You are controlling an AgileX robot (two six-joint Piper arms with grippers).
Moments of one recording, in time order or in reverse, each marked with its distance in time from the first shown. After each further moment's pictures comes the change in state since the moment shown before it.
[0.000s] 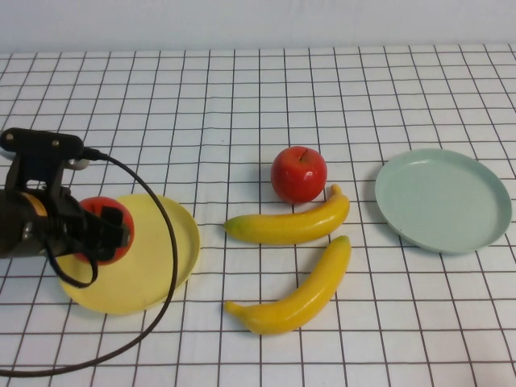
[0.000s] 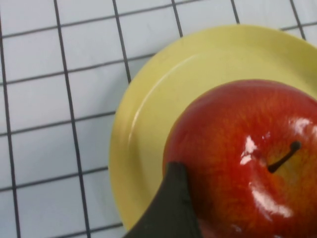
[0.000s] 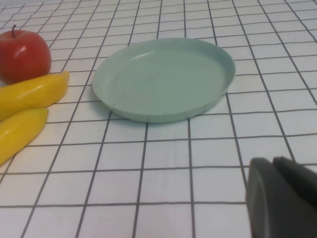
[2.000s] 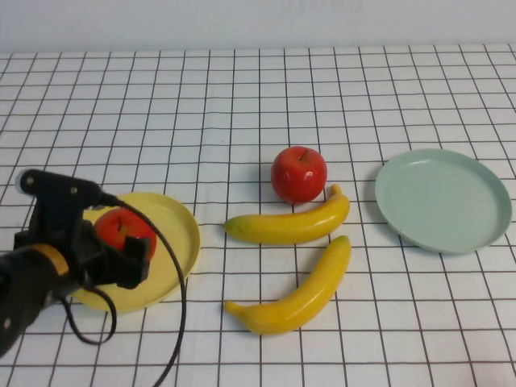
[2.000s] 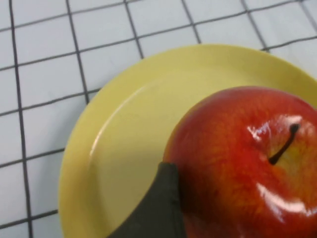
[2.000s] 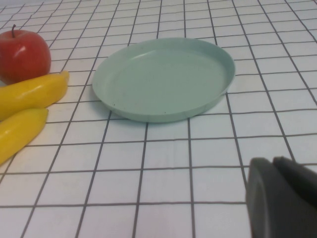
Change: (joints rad) right arm 0.000 0.000 0.000 0.000 0.000 0.000; left arm -0.035 0.049 0.223 0.067 -0.460 -0.049
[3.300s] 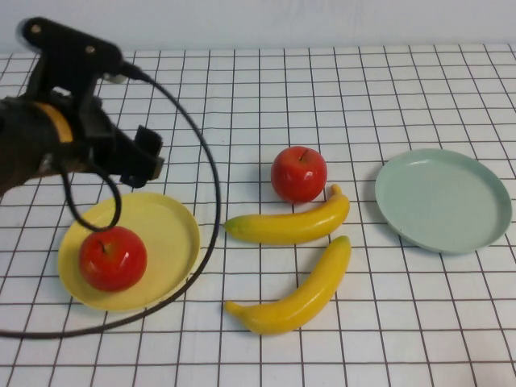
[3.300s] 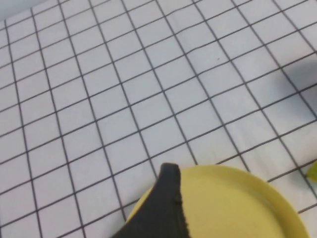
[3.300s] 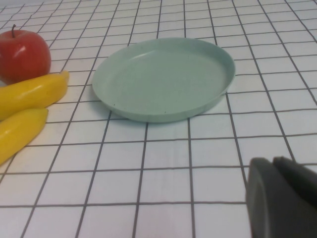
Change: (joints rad) right arm 0.000 0.000 0.000 0.000 0.000 0.000; left arm -0.142 -0.106 -0.461 0.178 0.539 -0.028
